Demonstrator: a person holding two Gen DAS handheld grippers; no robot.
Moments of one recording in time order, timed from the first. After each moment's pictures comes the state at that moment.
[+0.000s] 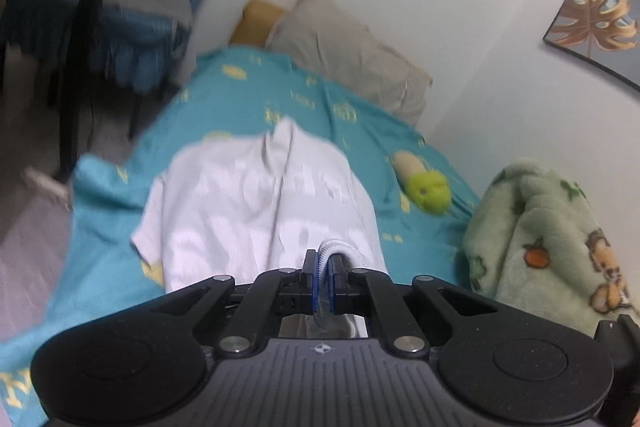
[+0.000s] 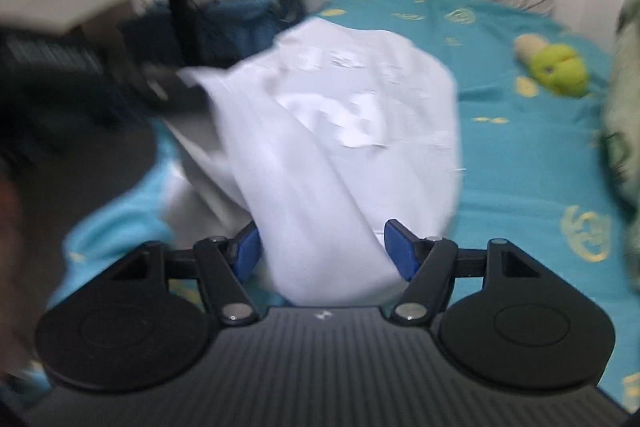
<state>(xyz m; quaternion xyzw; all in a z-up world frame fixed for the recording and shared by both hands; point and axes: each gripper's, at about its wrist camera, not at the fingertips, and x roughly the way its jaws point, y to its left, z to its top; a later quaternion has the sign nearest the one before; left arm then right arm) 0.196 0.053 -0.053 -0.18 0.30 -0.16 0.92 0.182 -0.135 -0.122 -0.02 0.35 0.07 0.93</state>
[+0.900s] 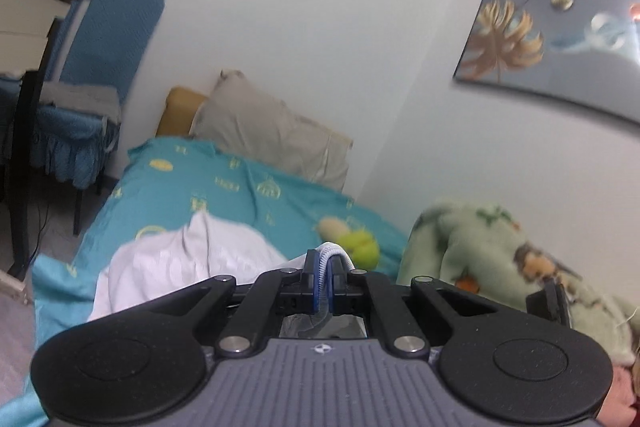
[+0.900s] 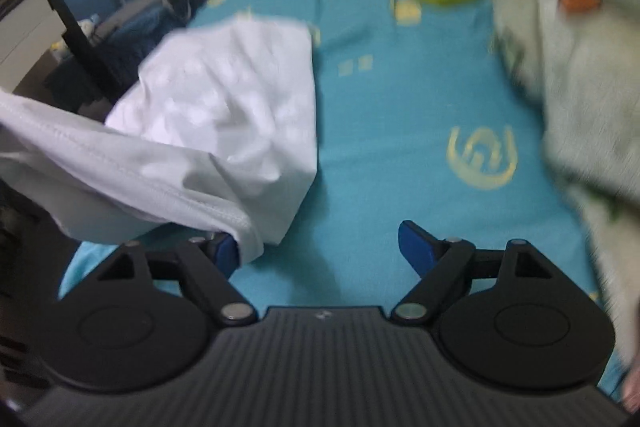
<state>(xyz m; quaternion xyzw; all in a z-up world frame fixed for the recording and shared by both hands) 0.141 0.035 -0.004 -0.17 0.14 -0.26 0.94 0.181 -0.231 -0.094 0.11 0.40 -0.02 0.91</state>
